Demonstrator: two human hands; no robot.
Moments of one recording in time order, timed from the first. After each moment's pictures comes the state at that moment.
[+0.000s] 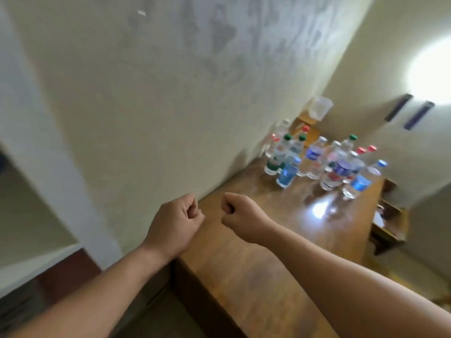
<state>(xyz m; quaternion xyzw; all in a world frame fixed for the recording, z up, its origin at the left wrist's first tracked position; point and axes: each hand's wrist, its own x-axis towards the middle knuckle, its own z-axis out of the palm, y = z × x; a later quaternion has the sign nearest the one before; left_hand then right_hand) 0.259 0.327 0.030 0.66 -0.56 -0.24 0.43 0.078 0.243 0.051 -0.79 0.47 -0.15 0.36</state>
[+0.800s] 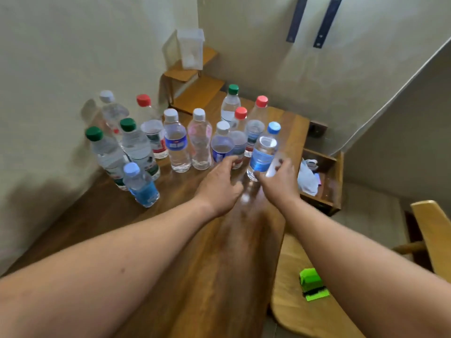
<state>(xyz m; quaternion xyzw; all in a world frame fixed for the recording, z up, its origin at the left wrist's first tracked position) -0.241 -0.109 -0.062 0.55 -0.72 -0.34 0.24 -0.427 -0.120 -0.104 -0.45 0.80 -0.32 0.25</state>
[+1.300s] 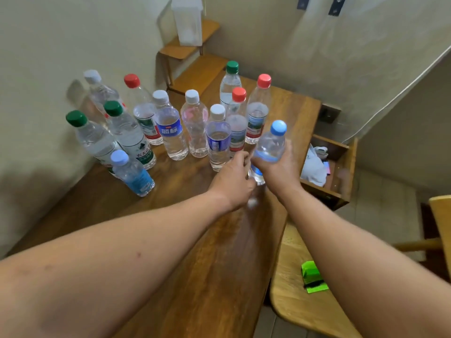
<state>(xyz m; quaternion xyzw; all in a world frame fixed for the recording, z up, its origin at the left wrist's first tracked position) -0.289 -0.121 -0.100 0.58 -0.69 -0.37 0.21 -0.436 -0.137 -0.121 -0.44 0.72 -0.43 0.33</state>
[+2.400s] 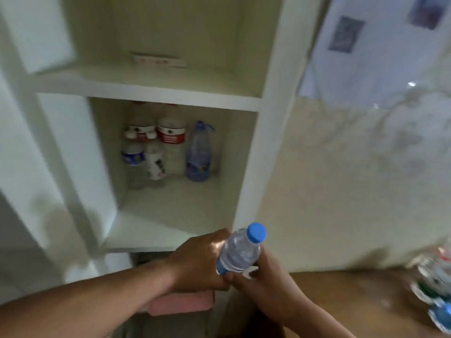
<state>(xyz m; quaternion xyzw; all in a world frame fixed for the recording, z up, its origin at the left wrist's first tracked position) 0.372 0.517 0.084 0.78 -0.54 -0.14 0.27 0.218 0.371 0.084 -0.87 0.14 -0.12 0.45</state>
